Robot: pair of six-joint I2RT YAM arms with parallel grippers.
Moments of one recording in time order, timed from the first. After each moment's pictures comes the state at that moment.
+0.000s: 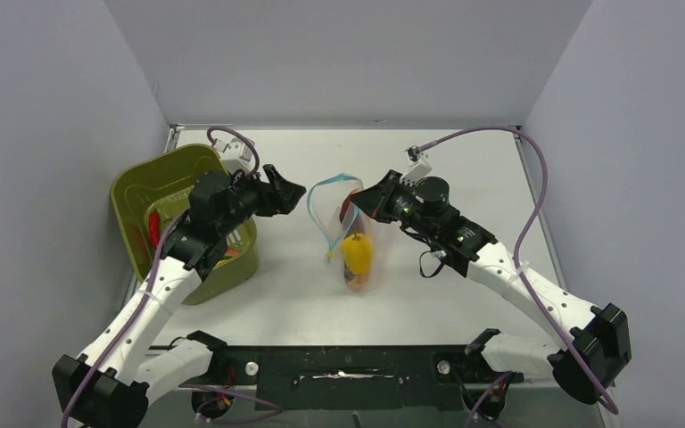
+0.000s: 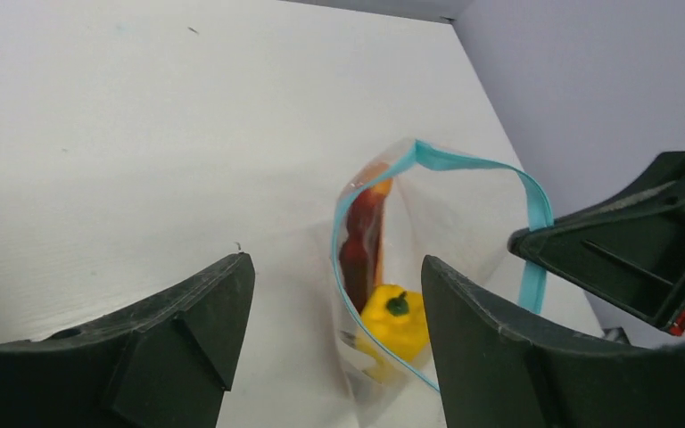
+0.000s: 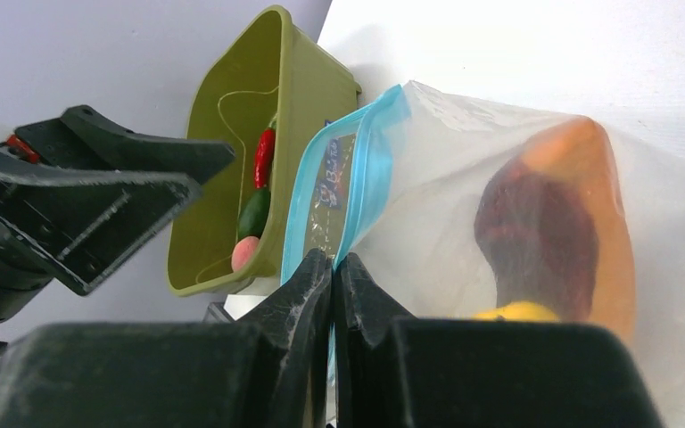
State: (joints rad) left arm -0.42 1.01 0.92 -0.13 0.20 -0.55; right arm 0.68 1.17 0.95 -0.01 -0.06 0.82
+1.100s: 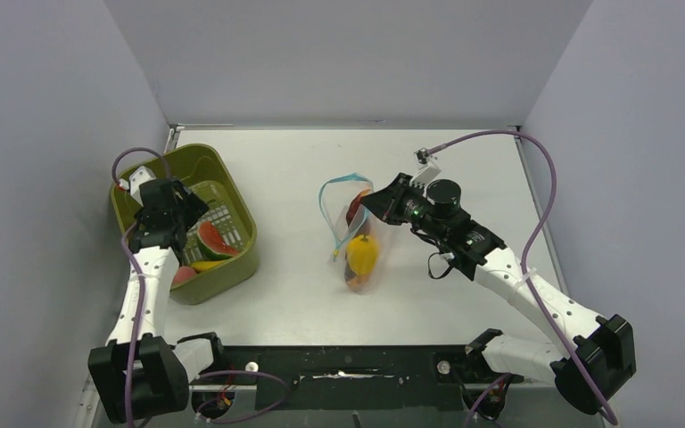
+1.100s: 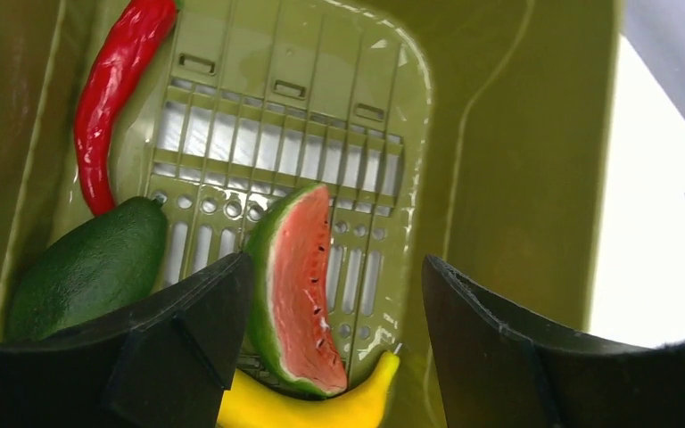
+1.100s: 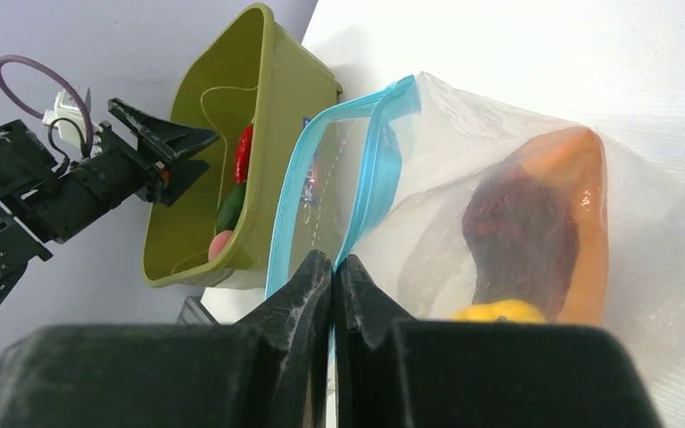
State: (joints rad) left arm 0.17 1.09 0.84 -0.36 -0.19 -0.59; right arm 0.61 1.12 0.89 0.00 -0.13 0.76
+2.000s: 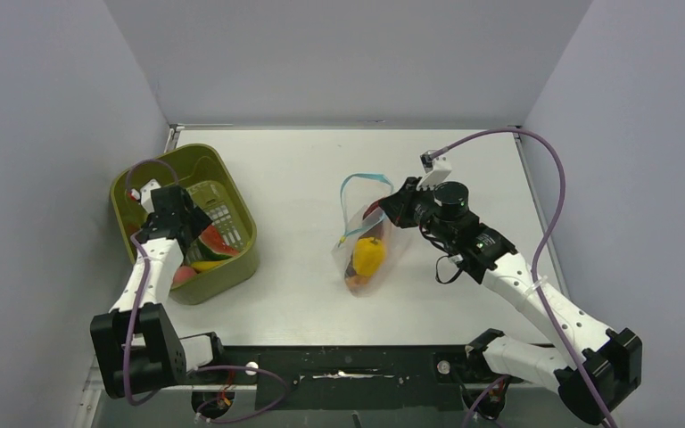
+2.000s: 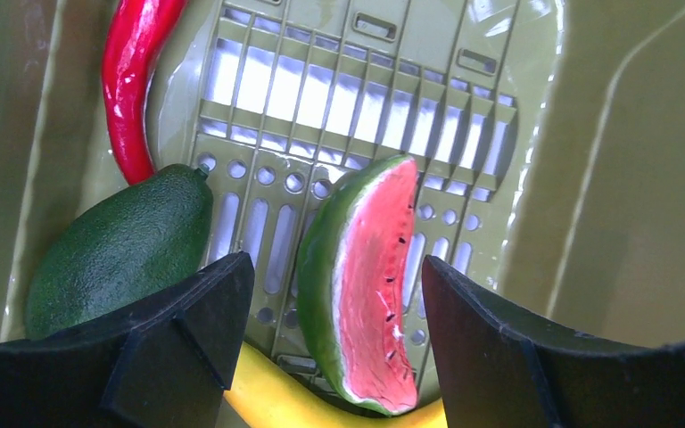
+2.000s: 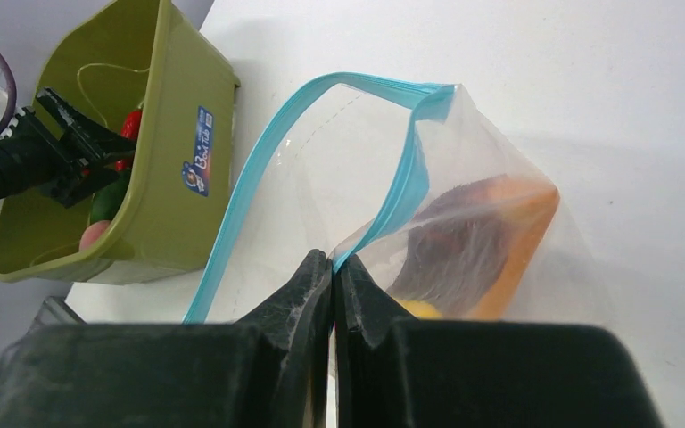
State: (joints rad) left arm 0.19 1.23 0.78 -0.36 -0.24 -0.57; right arm 0.58 1.06 0.89 -0.14 -0.03 0.52
